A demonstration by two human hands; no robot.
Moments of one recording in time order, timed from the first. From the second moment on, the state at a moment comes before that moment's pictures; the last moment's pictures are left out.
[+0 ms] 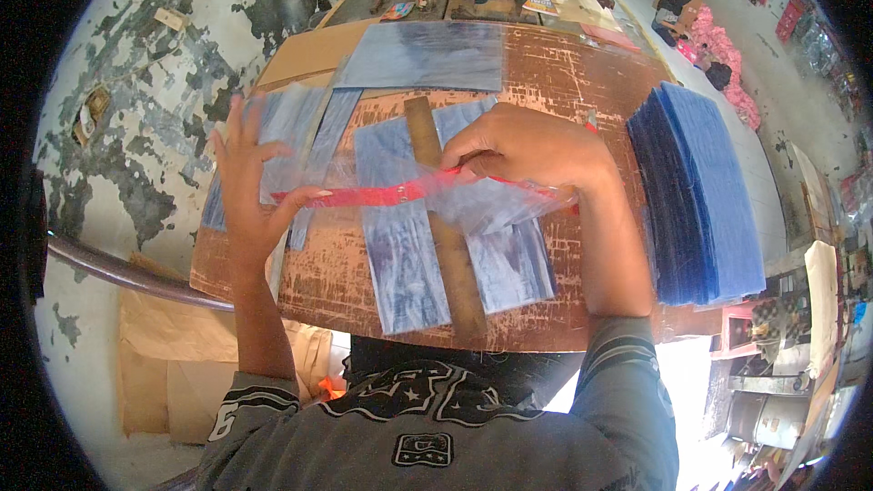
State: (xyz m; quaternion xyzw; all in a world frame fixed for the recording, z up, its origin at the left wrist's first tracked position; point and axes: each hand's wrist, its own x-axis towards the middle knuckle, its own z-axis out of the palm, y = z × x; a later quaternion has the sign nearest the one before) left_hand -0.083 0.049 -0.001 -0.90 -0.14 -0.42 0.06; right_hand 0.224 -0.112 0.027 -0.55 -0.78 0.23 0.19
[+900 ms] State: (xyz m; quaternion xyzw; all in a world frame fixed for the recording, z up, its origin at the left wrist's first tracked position) left_hand -0.143 0.083 -0.085 -0.83 -0.33 -0.37 -0.28; right_hand 0.303 -0.166 0.002 -0.72 -0.58 0.30 0.24
